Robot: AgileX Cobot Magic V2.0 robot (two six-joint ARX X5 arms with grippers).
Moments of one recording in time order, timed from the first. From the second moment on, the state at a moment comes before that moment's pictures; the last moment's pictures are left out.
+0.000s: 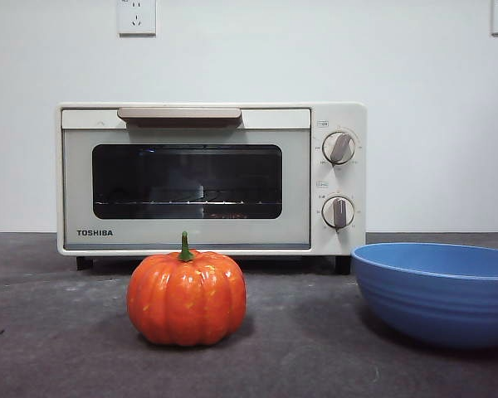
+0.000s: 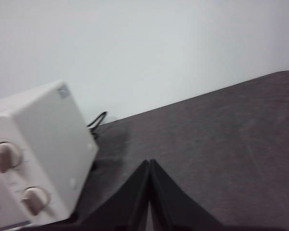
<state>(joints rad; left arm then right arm) 0.00 0.00 0.04 0.04 0.00 -0.37 0.00 0.00 0.02 0.06 -0.02 0.36</state>
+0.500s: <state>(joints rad) 0.00 0.25 0.44 -0.27 0.09 -0.38 0.00 0.23 0.38 -0.19 -0.08 0.36</state>
